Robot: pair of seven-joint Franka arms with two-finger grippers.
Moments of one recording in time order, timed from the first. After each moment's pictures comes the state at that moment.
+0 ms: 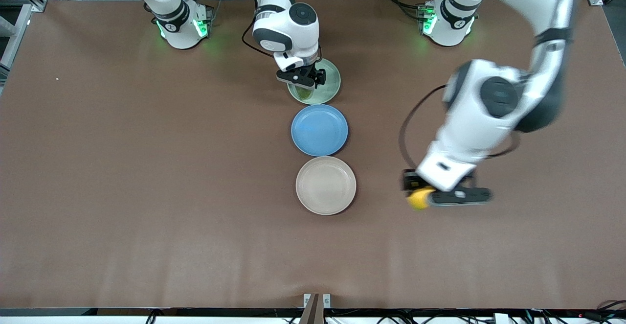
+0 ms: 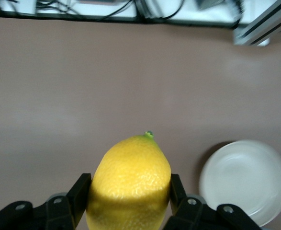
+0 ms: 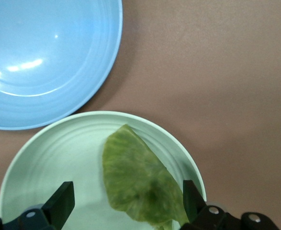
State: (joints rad) left arm -0.29 0.43 -0.02 -1.46 0.01 2.06 -0.30; right arm 0.31 0.52 0.77 -2.13 -0.58 2.39 1.77
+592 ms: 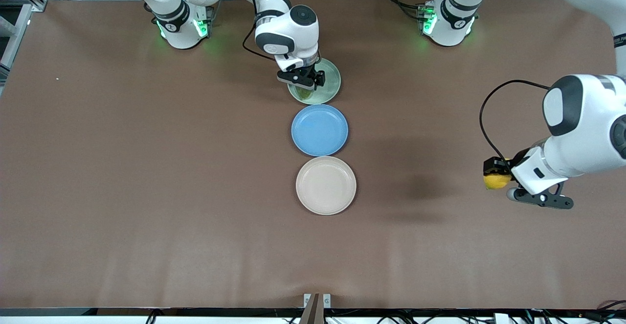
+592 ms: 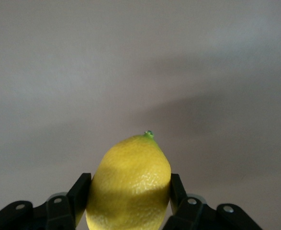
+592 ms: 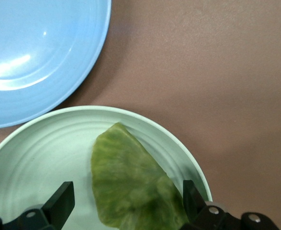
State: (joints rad) left arm -0.04 0.41 -0.02 -1.61 -0.03 1.91 0.14; right arm 0.31 0.58 0.77 -2.14 -0.69 2.42 1.88
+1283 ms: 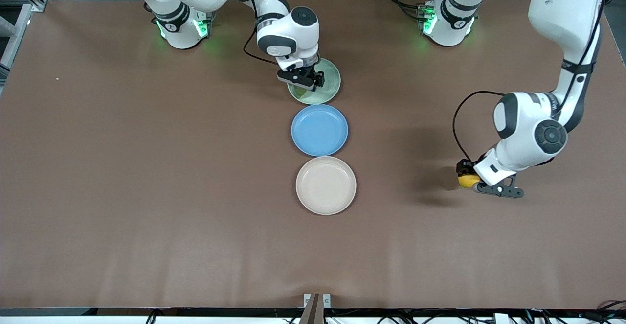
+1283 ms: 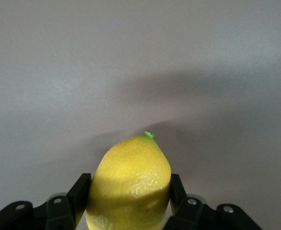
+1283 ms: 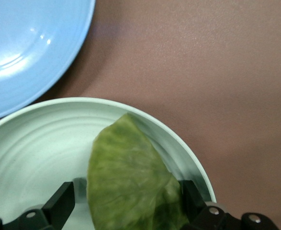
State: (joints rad) left arm -0.04 0.46 -0.03 -1.97 -0.03 2.43 0.13; right arm 0.31 0.63 0.77 -2.14 -0.78 2.42 1.98
